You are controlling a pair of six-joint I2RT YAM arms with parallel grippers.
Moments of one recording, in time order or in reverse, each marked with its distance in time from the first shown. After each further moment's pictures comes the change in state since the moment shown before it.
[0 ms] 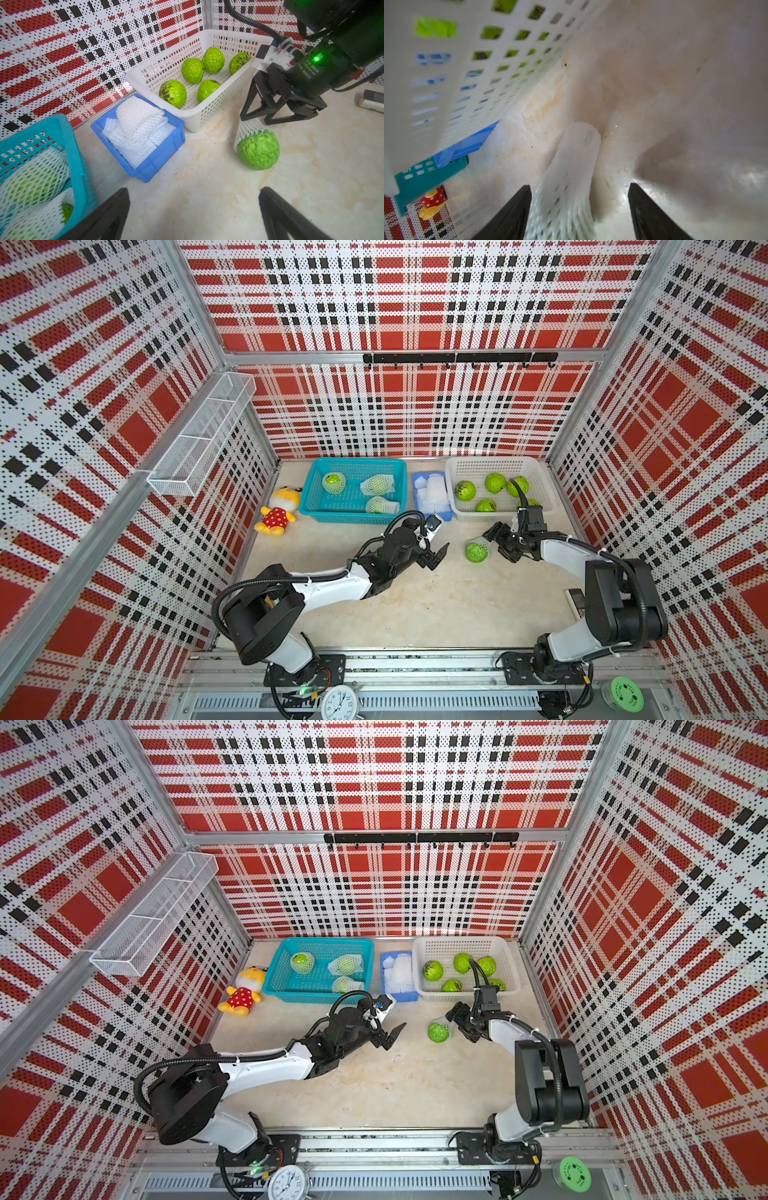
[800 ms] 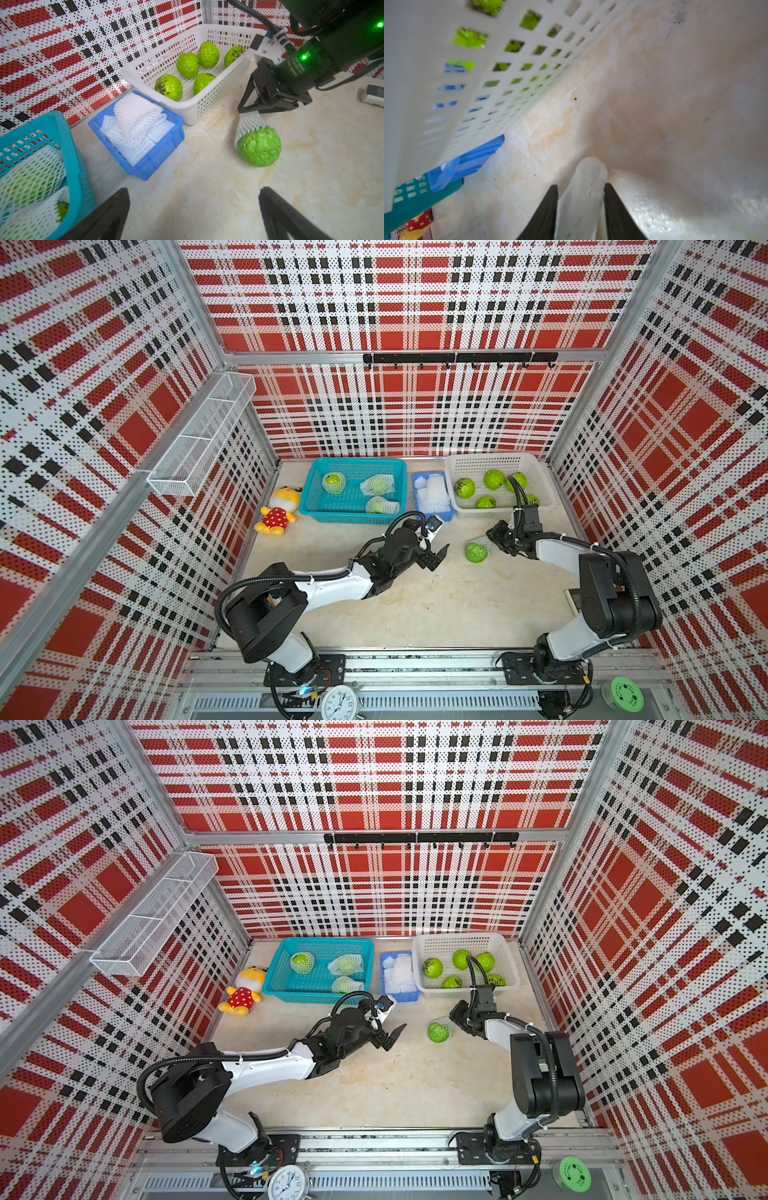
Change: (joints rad) left arm 0.000 0.014 0.000 0.000 0.001 0.001; right arm 0.033 0.026 -0.019 0.144 0.082 0.001
